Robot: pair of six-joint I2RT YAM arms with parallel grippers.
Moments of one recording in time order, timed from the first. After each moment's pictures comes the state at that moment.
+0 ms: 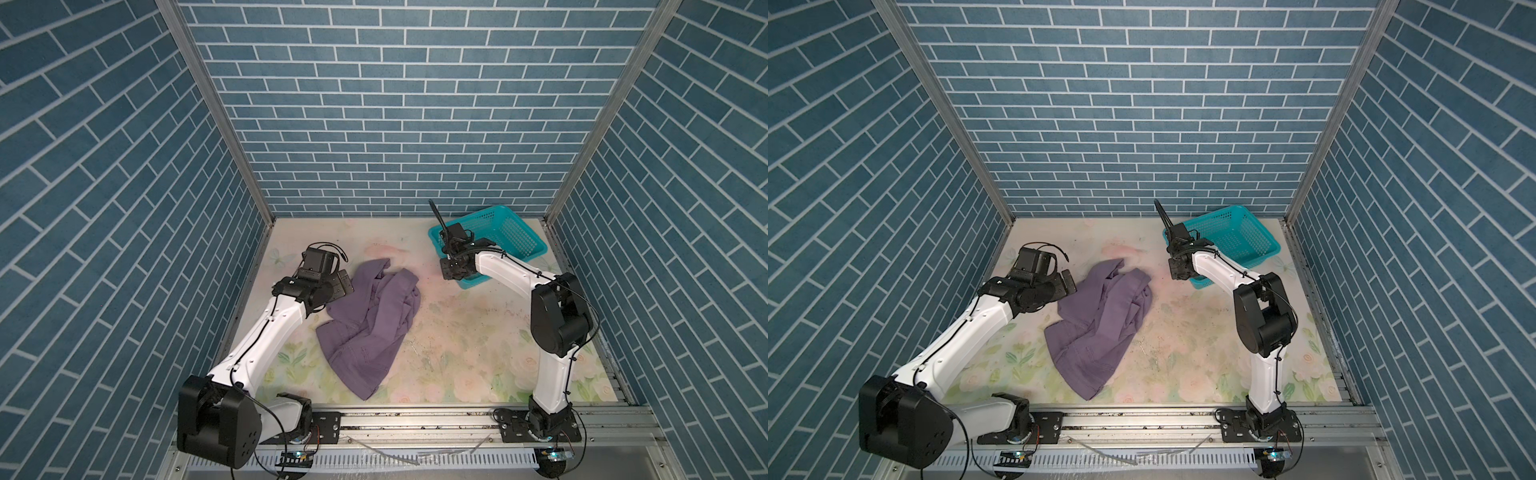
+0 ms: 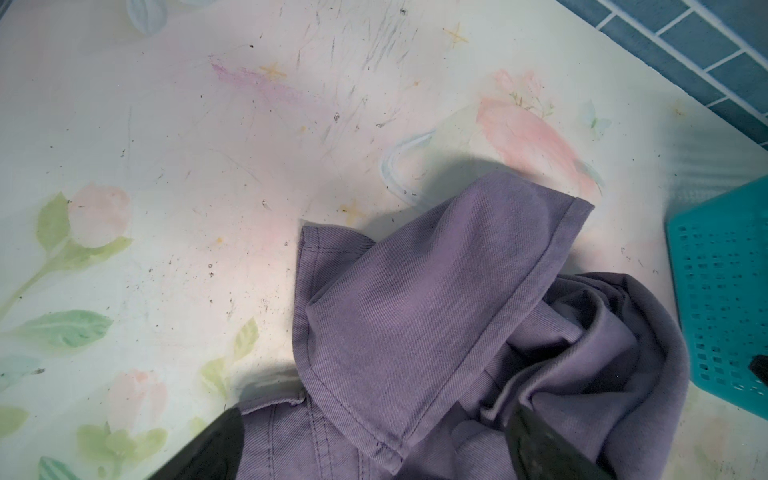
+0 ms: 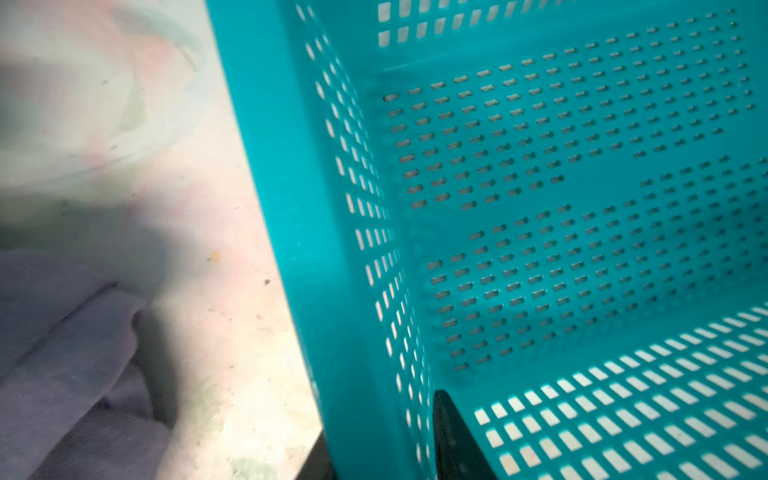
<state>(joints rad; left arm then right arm) -0.25 1.25 0.99 -0.71 -0.10 -0.64 0.52 1.95 1.54 -0.72 0.21 0.25</state>
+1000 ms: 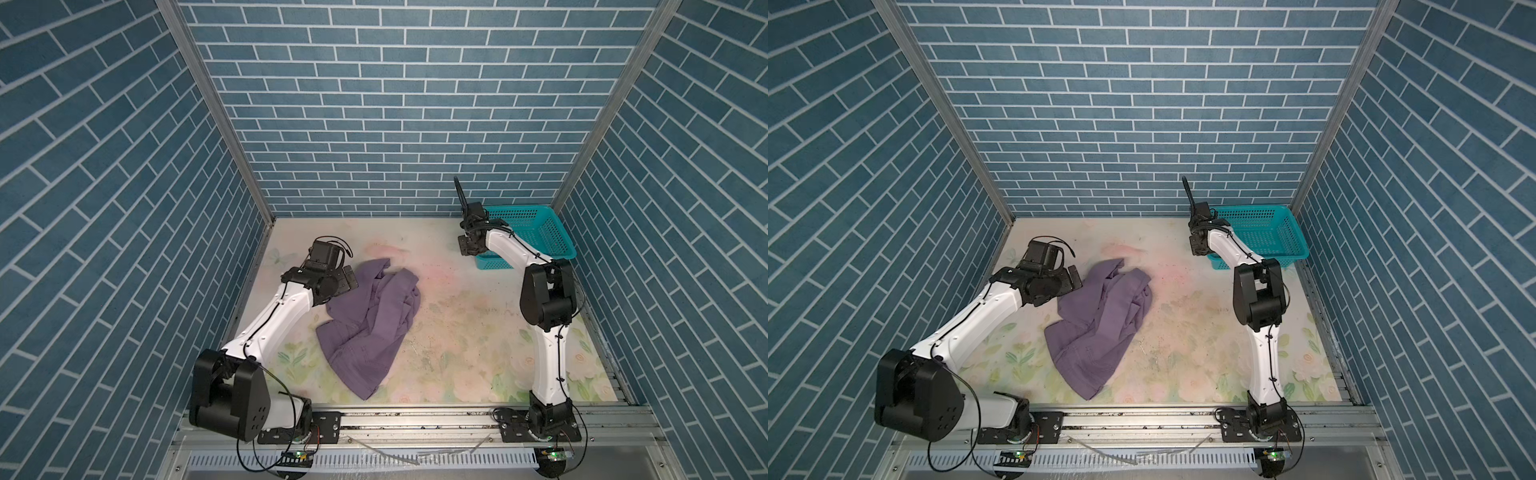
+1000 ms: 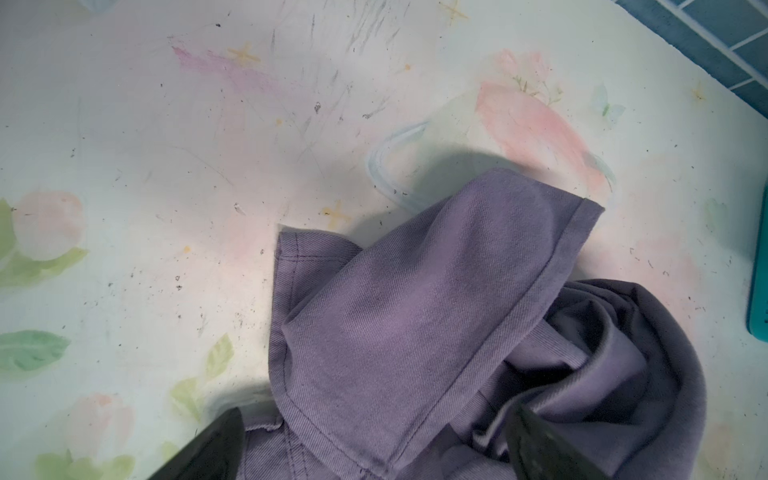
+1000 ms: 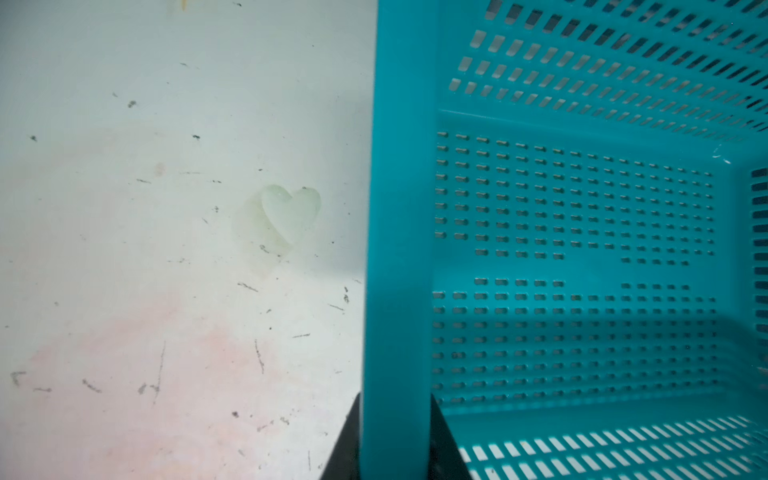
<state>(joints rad) -0.25 1.38 1.06 -0.70 -0.07 -0.64 0.35 2.20 1.87 -0.73 0.27 0.03</state>
